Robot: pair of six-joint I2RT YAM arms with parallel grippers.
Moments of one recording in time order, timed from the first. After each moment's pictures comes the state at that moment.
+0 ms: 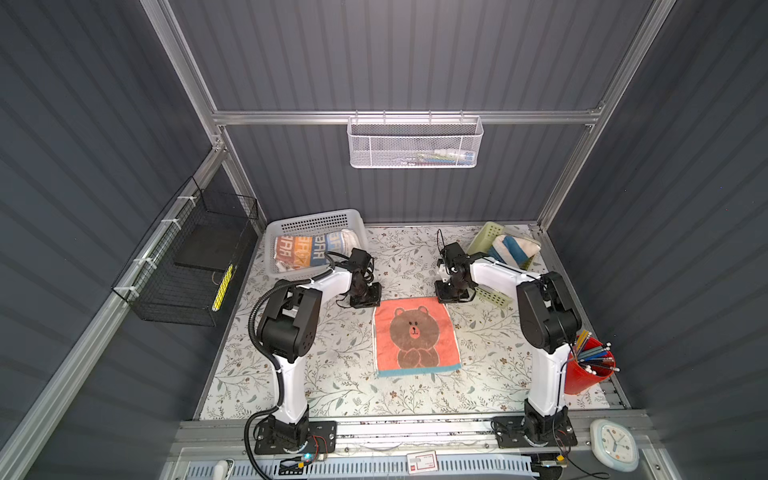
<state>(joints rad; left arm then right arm) -0.40 1.97 1.32 -0.58 0.35 -0.34 0.41 2.01 1.43 -0.72 -0.17 0.24</state>
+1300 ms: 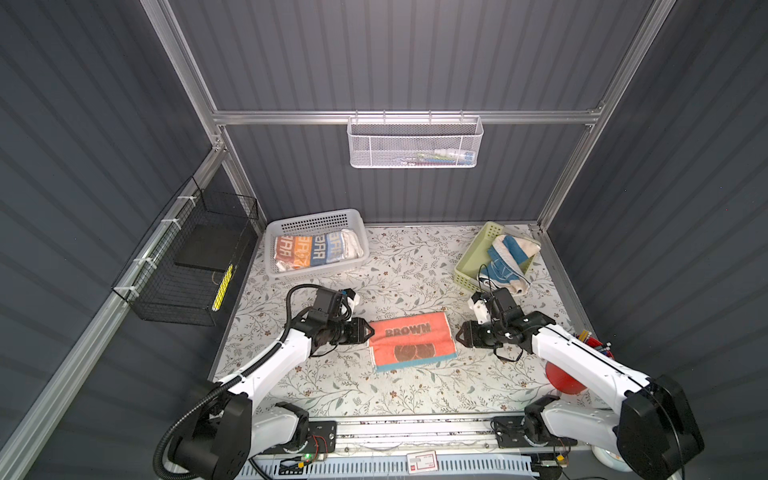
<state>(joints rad) -0.41 1.21 0.65 -0.42 0.45 -0.43 0.43 1.21 0.69 -0.60 -0.26 0.44</state>
